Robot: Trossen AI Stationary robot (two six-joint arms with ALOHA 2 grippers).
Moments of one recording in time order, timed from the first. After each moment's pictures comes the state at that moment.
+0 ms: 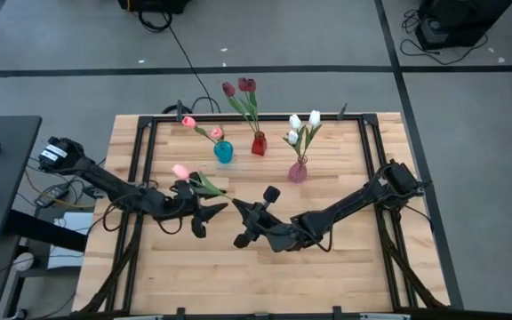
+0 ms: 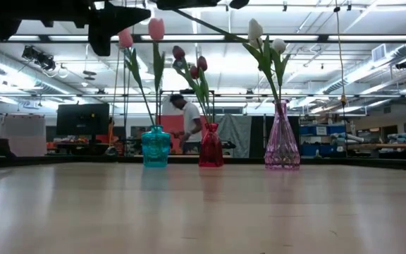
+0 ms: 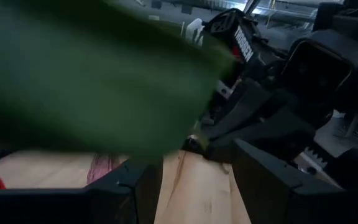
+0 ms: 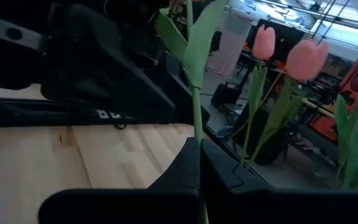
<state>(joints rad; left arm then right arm) -0.42 1.17 0.37 0.95 -0.61 -0.15 0.40 1.95 1.37 0.39 1.05 -0.17</state>
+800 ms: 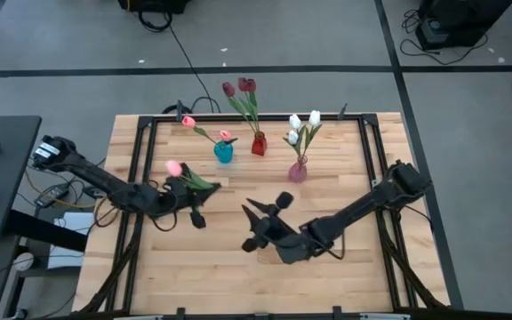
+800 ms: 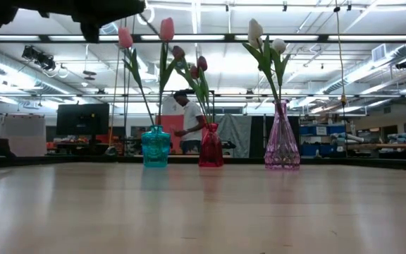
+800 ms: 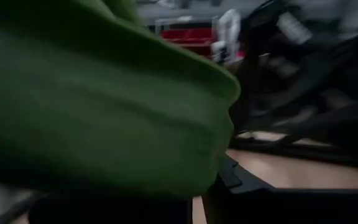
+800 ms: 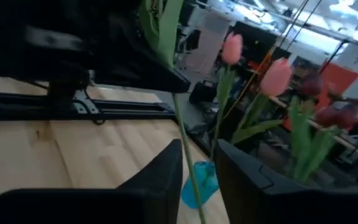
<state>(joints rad) -0.42 1.04 0.41 0.78 -0.76 0.04 0.47 1.91 1.37 0.31 1.22 -0.19</state>
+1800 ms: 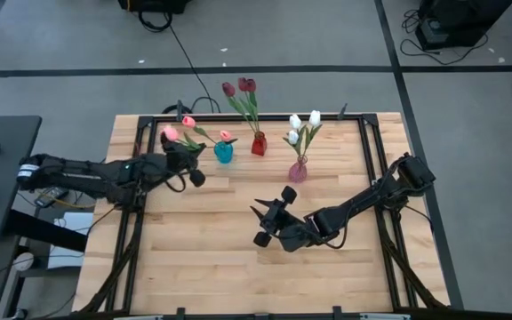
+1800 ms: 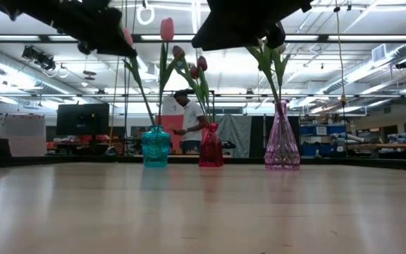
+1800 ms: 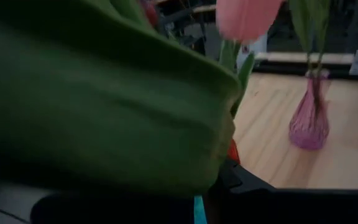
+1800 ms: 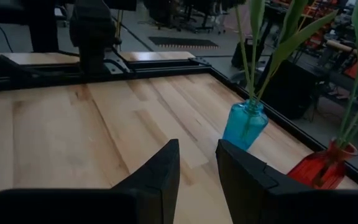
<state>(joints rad) -0.01 0.80 0.55 0.02 -0.74 0.02 0.42 1.81 1.12 0.20 0.99 0.24</state>
